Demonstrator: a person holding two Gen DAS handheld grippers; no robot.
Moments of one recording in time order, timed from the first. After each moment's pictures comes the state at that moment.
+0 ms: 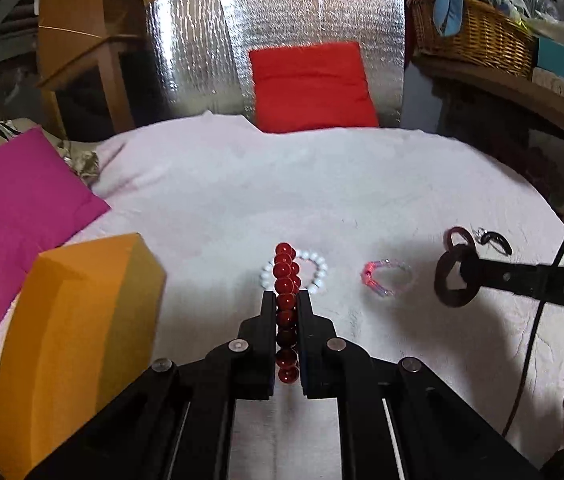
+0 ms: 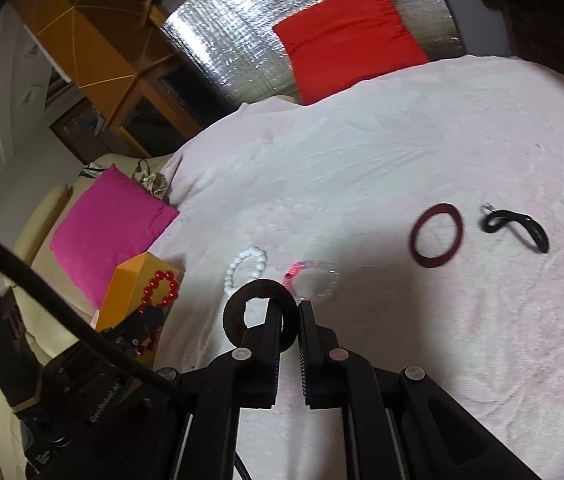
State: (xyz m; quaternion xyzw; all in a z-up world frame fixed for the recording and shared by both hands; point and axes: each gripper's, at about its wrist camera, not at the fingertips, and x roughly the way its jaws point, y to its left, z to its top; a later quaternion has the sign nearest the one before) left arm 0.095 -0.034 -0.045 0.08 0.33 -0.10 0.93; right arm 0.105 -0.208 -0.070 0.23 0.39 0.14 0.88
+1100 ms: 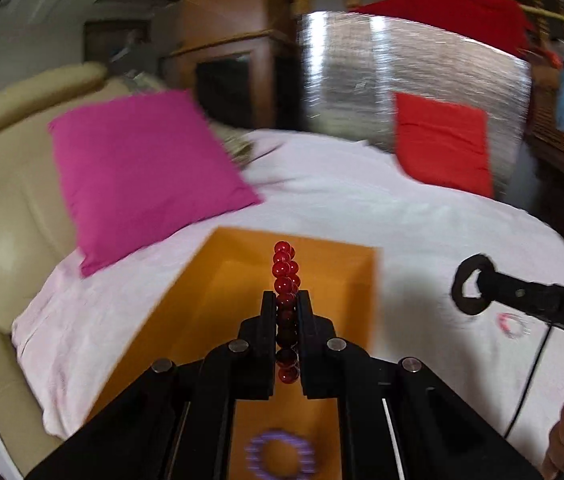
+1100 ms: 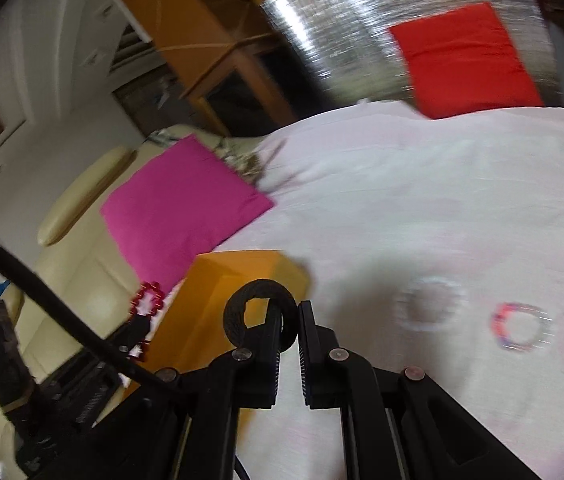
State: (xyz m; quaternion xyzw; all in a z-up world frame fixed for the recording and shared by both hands) left arm 0.071 0.159 -0.016 -0.03 0.30 0.08 0.95; right arm 0.140 -0.038 -0.029 0.18 0.35 0.25 0.89
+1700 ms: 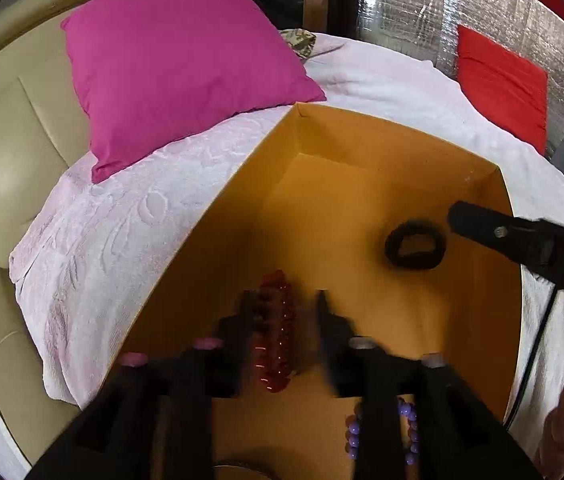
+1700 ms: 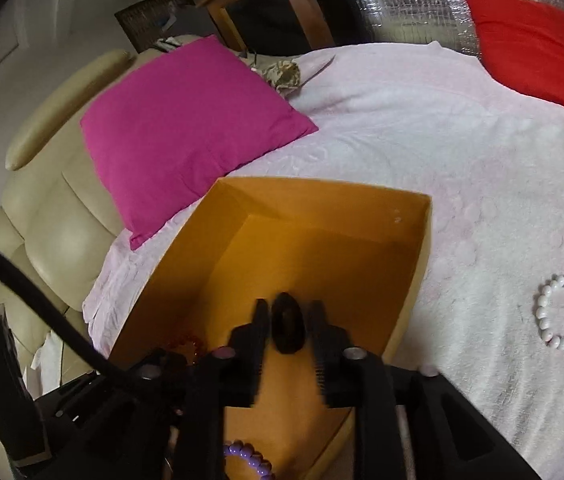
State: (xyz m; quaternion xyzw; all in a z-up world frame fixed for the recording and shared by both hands) left arm 0.101 0.219 -0.082 -0.06 0.44 0.12 0.89; right arm 0.188 0.104 -0.072 0.08 0.43 0.26 0.86
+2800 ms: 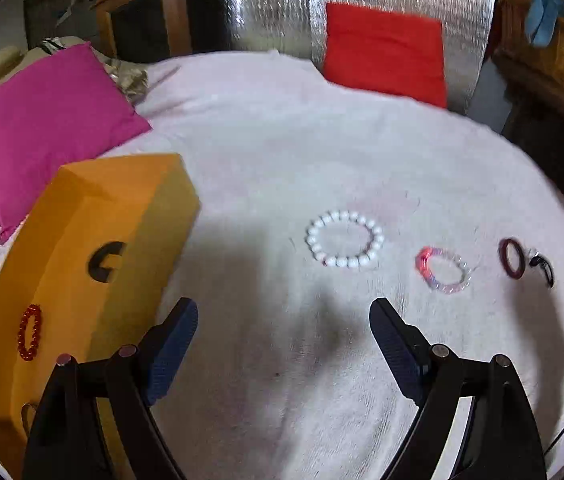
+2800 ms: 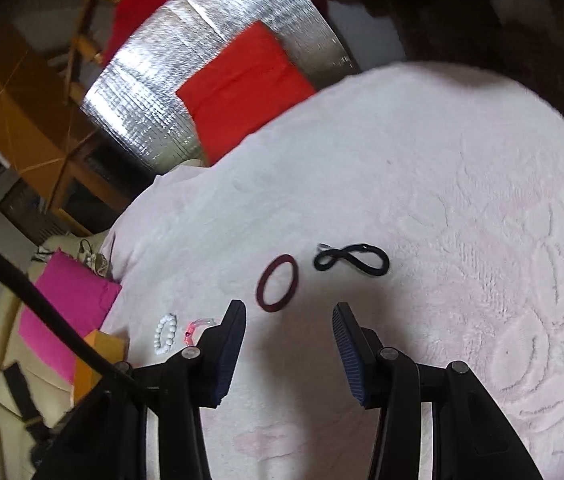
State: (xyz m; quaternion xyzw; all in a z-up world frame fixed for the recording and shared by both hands) left arm 0.116 -0.020 -0.072 0.00 0.43 0.01 0.90; right arm 0.088 -0.320 -0.069 0.32 0.36 0.00 0.88
